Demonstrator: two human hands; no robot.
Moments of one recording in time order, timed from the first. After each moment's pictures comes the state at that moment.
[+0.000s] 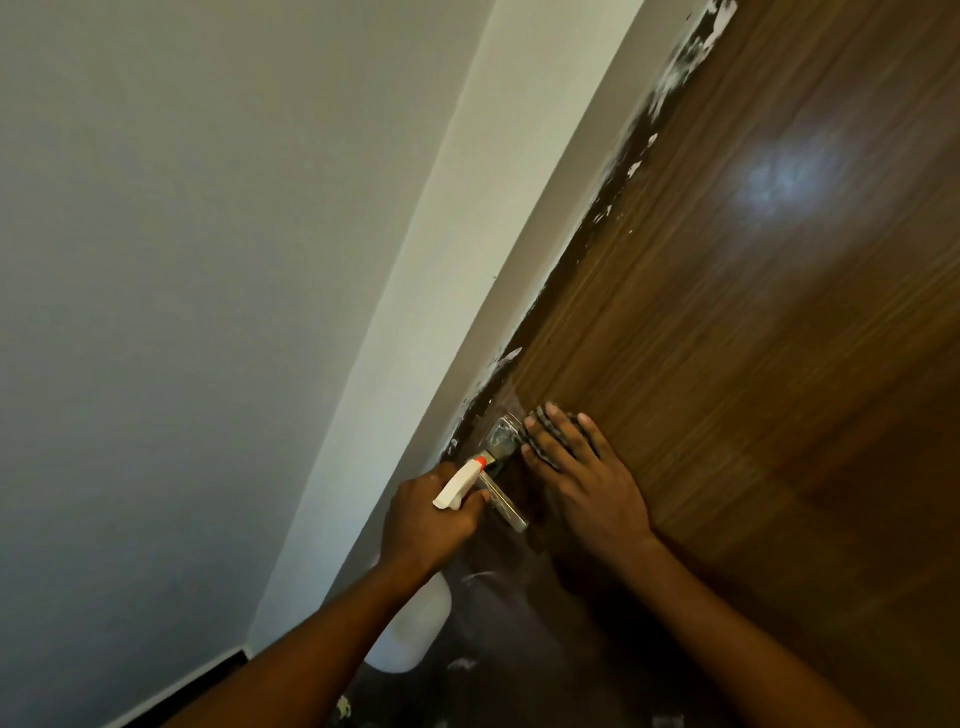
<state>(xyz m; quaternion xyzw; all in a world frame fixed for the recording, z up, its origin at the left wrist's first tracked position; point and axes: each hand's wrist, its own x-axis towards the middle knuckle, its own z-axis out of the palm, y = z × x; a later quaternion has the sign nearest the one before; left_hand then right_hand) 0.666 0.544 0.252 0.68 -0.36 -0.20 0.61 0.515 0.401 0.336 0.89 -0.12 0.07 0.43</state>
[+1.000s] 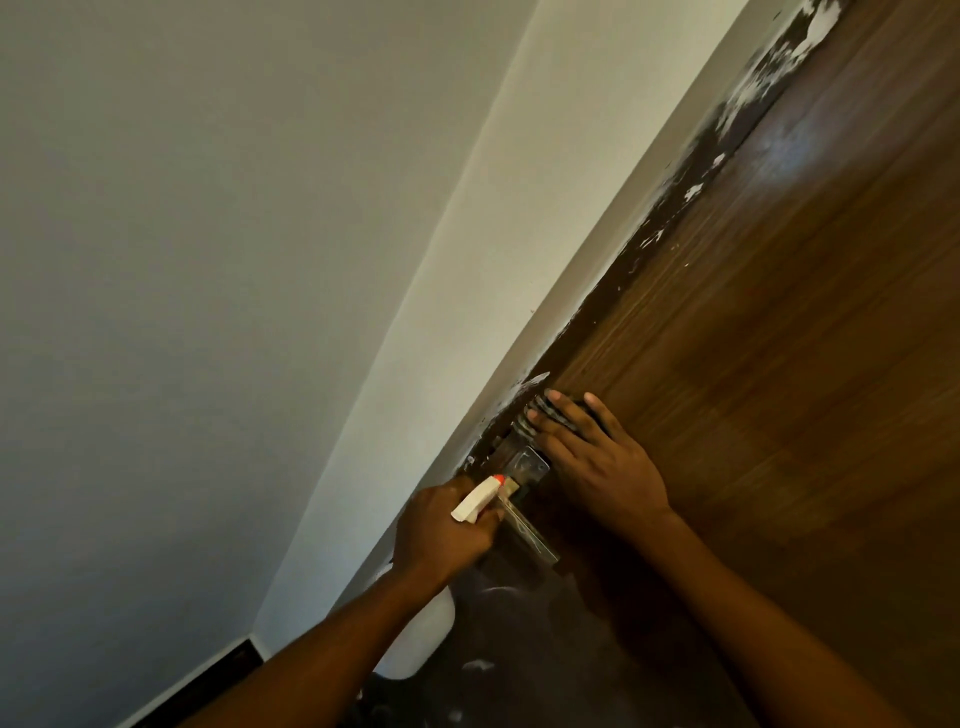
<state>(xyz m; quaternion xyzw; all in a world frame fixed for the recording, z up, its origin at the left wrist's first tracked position) 0.713 0.528 0.258 0.70 -0.39 -0.26 0.53 0.569 0.385 0.374 0.90 -0.10 0.02 0.43</state>
